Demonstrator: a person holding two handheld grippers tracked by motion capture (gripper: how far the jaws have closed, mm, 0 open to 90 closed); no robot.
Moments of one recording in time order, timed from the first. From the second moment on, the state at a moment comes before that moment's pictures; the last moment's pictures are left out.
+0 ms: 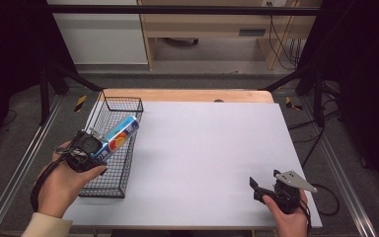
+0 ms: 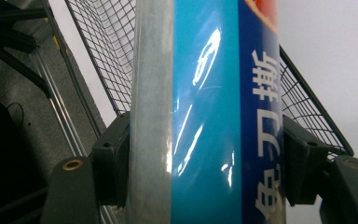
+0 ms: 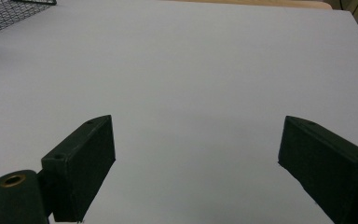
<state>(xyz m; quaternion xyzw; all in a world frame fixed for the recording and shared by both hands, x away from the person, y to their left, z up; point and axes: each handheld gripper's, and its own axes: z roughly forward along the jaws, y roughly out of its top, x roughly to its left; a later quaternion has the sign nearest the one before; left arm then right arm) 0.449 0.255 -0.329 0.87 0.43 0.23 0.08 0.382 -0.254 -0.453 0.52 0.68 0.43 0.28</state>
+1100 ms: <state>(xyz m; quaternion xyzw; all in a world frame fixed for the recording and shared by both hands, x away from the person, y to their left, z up) 0.469 0.263 -0.346 0.84 0.49 0.23 0.04 0.381 -0.259 -0.451 0.52 0.67 0.45 0.27</state>
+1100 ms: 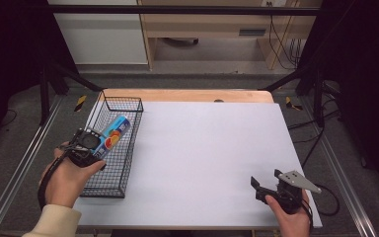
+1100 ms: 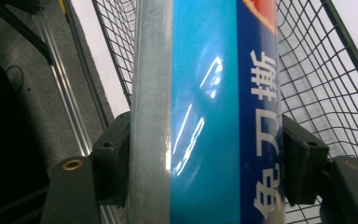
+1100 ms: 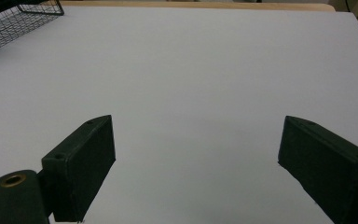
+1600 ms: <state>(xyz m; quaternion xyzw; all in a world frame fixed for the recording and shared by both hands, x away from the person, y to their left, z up) 0.475 0.259 -0.349 0.84 0.50 0.22 0.03 0.382 -0.258 -0.451 0.52 0.67 0.45 0.27</state>
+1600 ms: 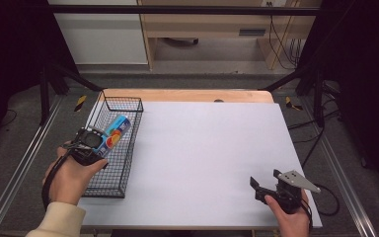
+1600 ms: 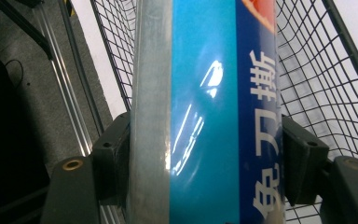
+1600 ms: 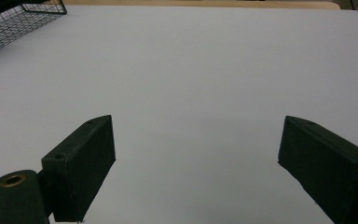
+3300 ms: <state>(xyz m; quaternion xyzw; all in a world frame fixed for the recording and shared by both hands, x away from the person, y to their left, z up) 0.484 0.252 -0.375 0.84 0.50 0.21 -0.01 0.382 -0.258 -0.452 0.52 0.68 0.45 0.26</state>
